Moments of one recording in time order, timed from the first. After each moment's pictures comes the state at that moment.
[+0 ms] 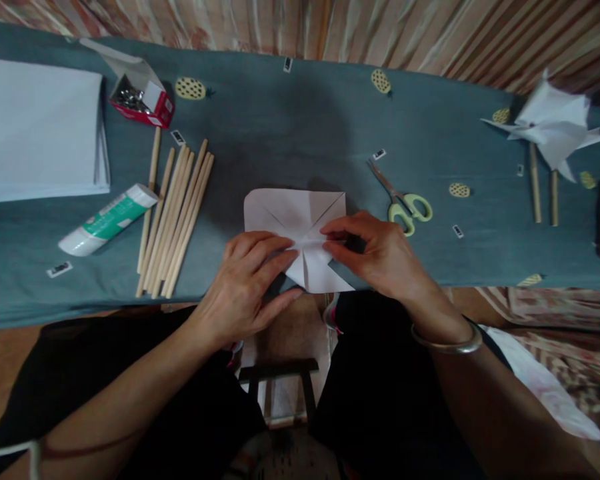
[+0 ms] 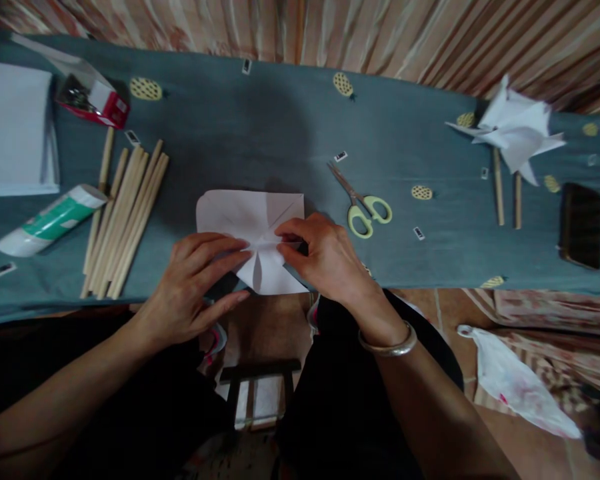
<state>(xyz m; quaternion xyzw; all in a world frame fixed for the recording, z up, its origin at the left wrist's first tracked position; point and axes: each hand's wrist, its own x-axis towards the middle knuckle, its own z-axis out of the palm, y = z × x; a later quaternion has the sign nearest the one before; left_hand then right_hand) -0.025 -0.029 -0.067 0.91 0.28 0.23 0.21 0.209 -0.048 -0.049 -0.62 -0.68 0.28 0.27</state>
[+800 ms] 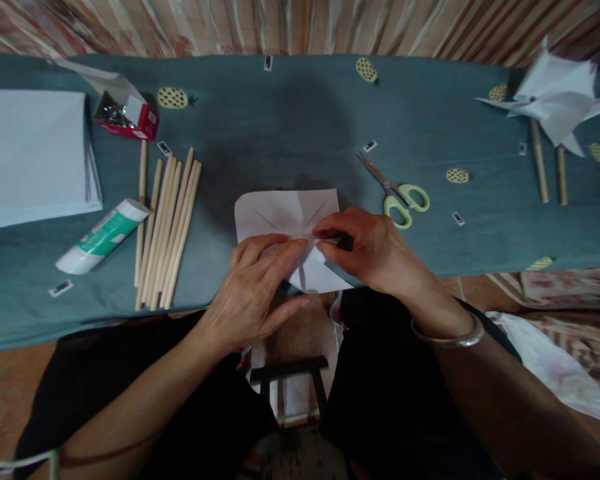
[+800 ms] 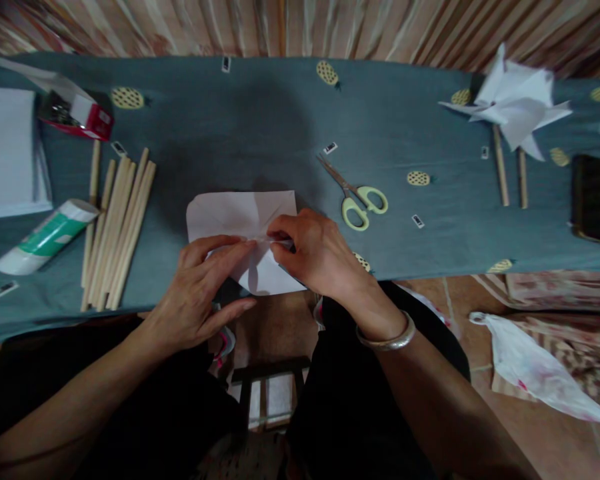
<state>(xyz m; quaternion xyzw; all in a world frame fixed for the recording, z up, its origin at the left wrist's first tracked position) -0.014 -0.029 -0.067 0.91 0.26 0.21 0.24 0.205 -0.044 -0.046 -0.61 -0.72 0.24 0.23</state>
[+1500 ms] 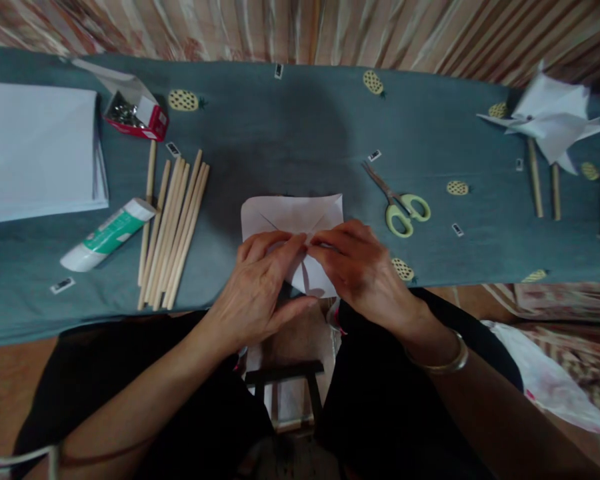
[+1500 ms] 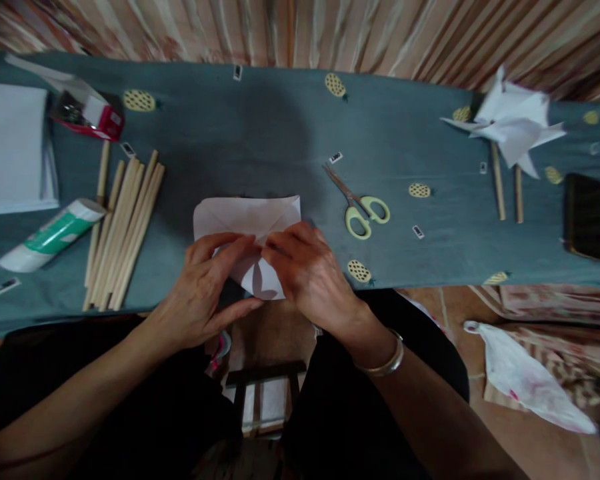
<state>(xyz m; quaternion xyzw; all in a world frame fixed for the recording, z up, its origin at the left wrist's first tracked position) -0.009 -0.026 -0.065 0.90 0.29 0.20 0.25 0.195 -0.063 -0.049 -0.52 -0.82 0.13 0.21</state>
